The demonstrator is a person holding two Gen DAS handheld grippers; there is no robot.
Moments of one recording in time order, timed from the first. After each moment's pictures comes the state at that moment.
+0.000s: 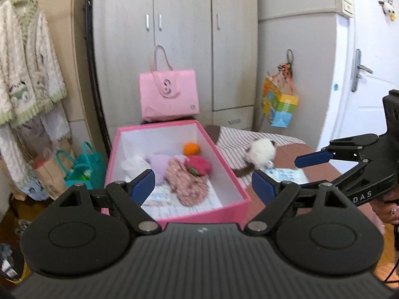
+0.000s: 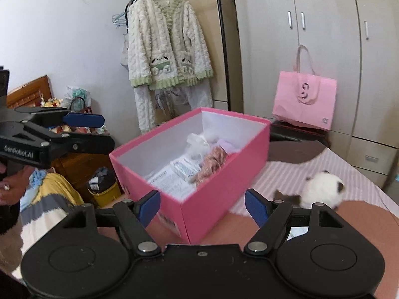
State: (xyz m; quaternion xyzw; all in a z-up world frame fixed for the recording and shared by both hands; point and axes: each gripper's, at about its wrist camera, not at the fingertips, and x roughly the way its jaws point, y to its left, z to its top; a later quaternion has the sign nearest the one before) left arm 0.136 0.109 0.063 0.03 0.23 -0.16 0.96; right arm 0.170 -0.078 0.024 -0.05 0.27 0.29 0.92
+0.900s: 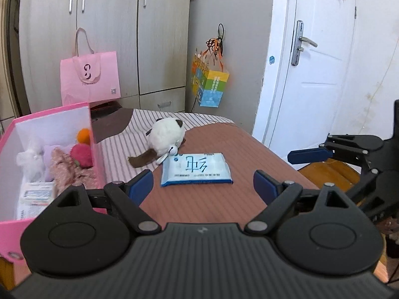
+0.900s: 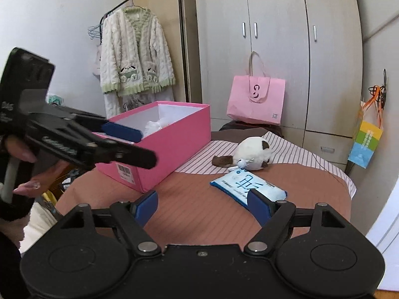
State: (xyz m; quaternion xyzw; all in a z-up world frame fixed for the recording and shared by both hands) left arm 0.157 -0.029 0.007 0.04 0.26 -0.29 0.92; right arm 0.091 -0.186 -0.011 -0.05 0.23 0.22 0.95
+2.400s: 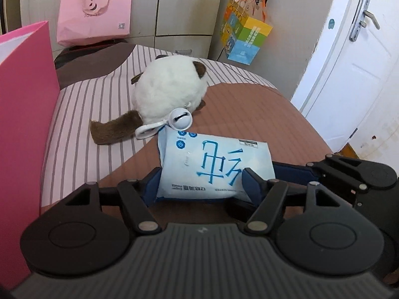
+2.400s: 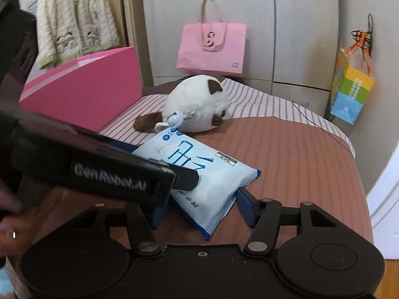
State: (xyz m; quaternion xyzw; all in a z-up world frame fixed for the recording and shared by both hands) left arm 0.295 -0.103 -0.094 0.00 0.39 -0.23 0.89; right arm 0.233 -0.191 -0.099 -0.03 0.33 0.11 0.94
